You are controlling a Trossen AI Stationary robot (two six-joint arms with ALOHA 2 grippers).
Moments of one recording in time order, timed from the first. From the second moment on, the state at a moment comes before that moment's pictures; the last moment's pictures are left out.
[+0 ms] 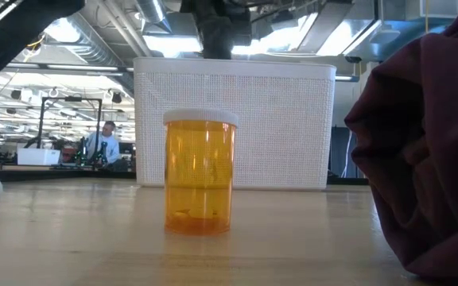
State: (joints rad) left arm 0.46 2.08 2.23 -1.36 0.24 0.38; right arm 0.23 1.25 1.66 -1.31 0.22 0.44
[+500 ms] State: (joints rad) left arm 0.47 2.07 2.00 -1.26 0.29 0.49; right arm 0.23 1.25 1.58 -1.32 0.29 0.44
